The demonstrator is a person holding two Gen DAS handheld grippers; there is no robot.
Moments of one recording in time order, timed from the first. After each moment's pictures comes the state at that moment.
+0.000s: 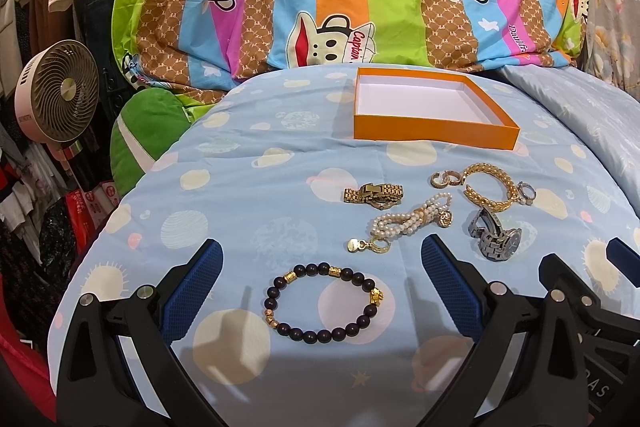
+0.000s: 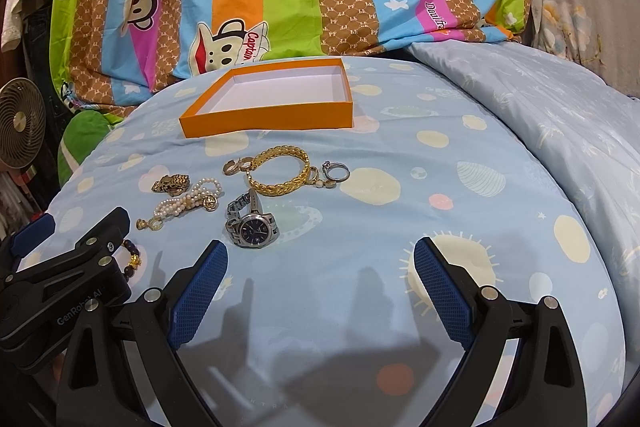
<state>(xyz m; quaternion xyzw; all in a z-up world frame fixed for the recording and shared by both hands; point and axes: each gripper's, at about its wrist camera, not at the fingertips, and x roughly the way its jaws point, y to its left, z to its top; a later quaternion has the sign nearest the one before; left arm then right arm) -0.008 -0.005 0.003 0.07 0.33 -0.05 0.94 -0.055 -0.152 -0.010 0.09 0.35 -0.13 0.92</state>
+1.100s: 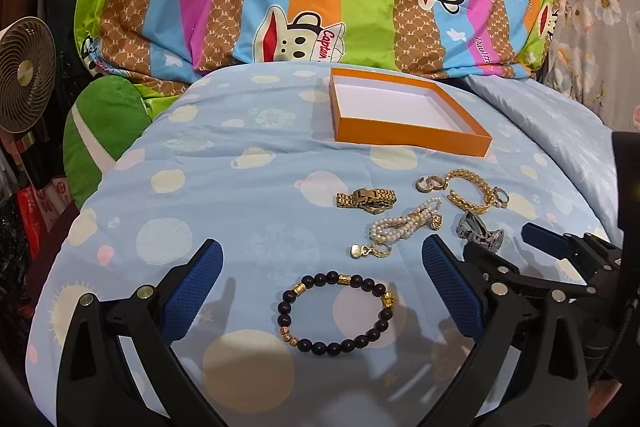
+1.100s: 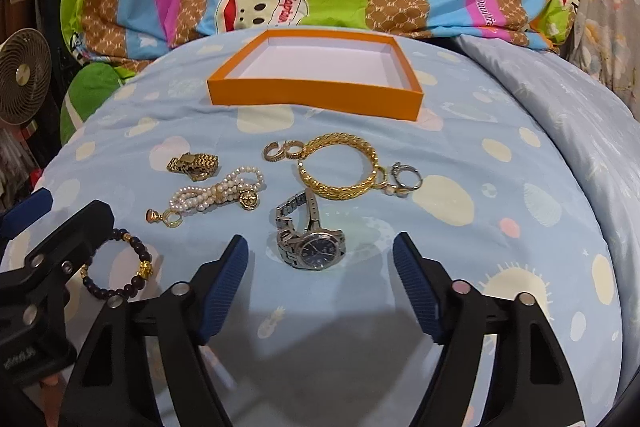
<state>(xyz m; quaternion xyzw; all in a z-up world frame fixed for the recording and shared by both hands) 0.014 0.037 0.010 0.02 0.35 -0.15 0.92 0.003 -0.120 -0.020 0.04 0.42 -0.09 0.90</state>
